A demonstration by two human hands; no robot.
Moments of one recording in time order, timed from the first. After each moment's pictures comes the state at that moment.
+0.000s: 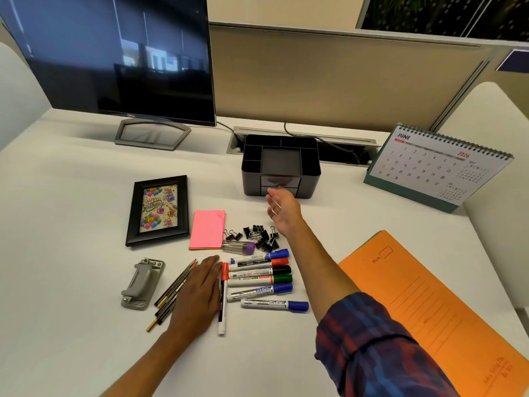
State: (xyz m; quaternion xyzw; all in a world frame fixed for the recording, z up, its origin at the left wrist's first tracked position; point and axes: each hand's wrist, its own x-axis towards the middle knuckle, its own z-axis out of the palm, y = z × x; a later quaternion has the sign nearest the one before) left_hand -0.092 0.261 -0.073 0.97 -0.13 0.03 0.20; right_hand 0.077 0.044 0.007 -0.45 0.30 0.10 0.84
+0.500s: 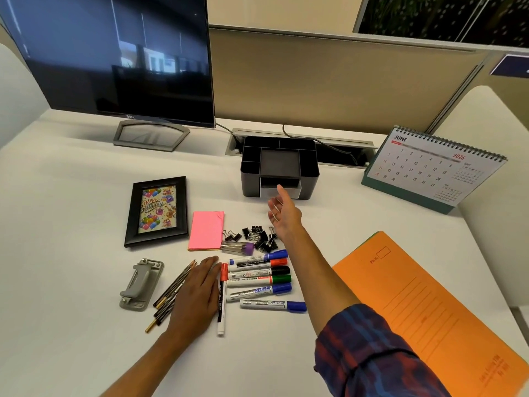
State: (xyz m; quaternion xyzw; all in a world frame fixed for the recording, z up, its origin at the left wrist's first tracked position) left_hand -0.092 0.260 -0.071 0.97 -0.13 0.03 0.21; right_hand 0.064 0.045 0.008 -0.44 0.34 0.07 0.83
